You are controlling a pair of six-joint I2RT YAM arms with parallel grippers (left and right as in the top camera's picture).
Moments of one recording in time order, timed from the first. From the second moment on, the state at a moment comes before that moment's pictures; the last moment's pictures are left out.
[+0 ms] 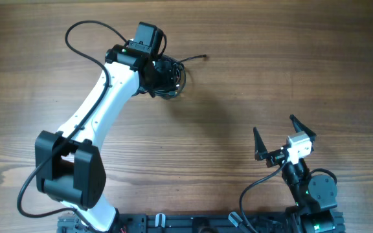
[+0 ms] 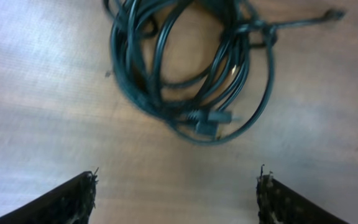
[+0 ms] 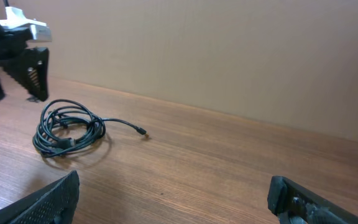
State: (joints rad) left arm -0.33 1.82 1.49 -0.92 -0.02 -0.52; right arm 0.20 0.01 0.01 0.00 -0.10 -0.10
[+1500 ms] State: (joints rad) left arm -0.33 1.93 1.33 -0.68 -0.01 -0.45; right arm 0.20 0.48 0.75 -0.56 -0.25 0.20
